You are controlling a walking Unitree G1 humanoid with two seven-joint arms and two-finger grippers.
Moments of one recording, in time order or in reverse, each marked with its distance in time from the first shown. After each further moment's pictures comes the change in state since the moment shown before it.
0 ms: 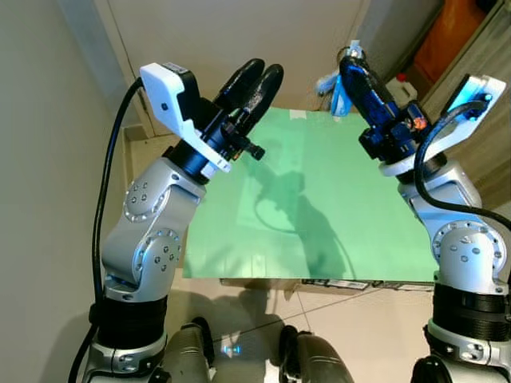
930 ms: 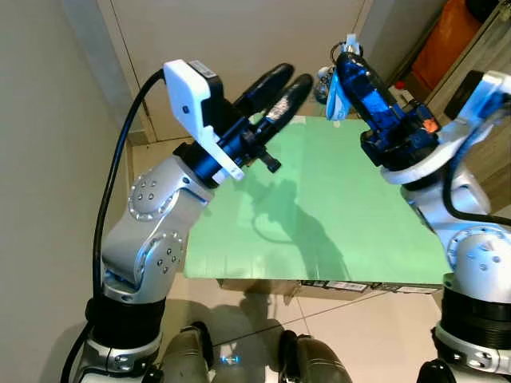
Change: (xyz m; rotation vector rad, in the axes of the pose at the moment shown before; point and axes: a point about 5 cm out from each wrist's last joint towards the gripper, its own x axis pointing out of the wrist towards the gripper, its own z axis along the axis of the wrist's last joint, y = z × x) left arm 0.006 -0.020 0.006 0.053 0.030 -0.165; right arm -0.001 0.021 0.008 0.109 0.009 0.158
